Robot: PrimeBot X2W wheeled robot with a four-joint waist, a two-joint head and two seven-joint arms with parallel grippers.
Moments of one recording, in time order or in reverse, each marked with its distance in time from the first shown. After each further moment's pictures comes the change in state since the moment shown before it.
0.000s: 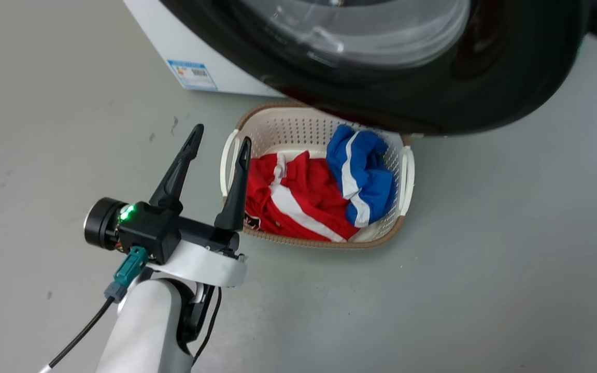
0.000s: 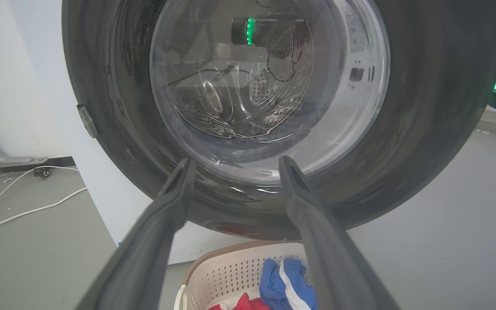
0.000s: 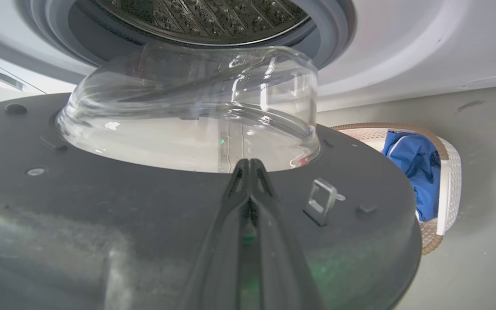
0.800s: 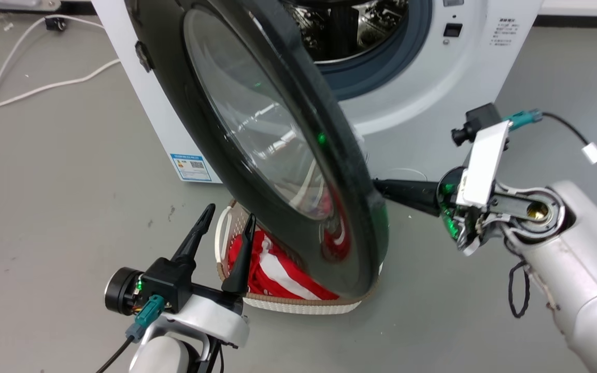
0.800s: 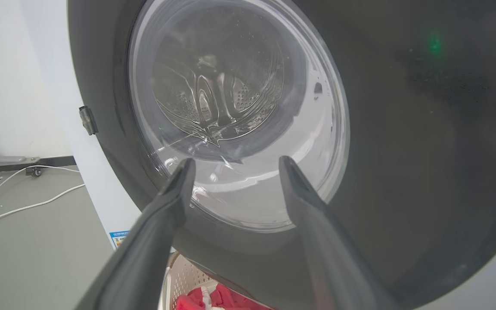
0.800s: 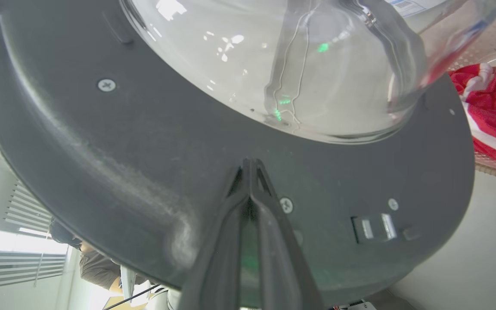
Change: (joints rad) left arm 0.161 0.003 -0.021 0.096 -0.029 0.000 0.000; right arm 0.520 0.146 0.105 -0.454 0.083 0.000 -0.039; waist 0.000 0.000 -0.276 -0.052
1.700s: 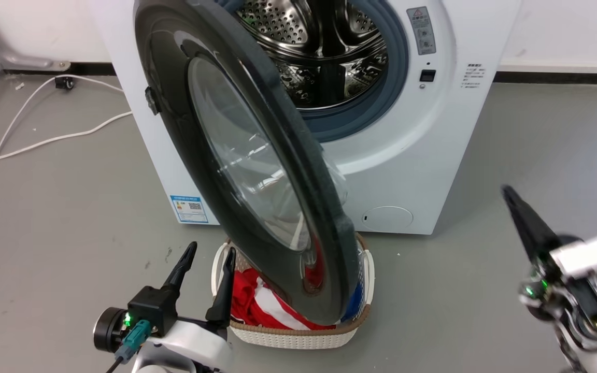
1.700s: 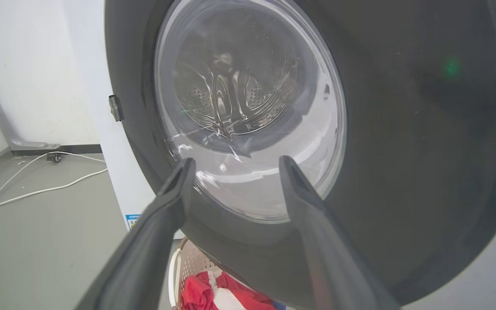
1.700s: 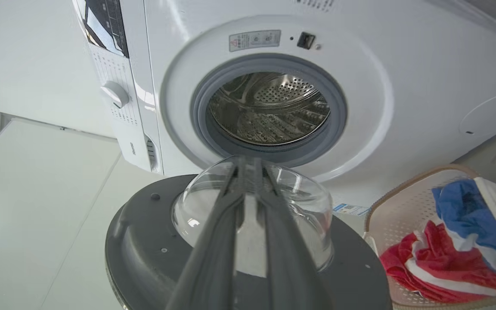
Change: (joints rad) left arm 0.081 -0.007 0.052 0.067 -0.019 0.003 0.000; right arm 0.445 -0.049 -0.304 -0.223 -0.031 0.000 -0.737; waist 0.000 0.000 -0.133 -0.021
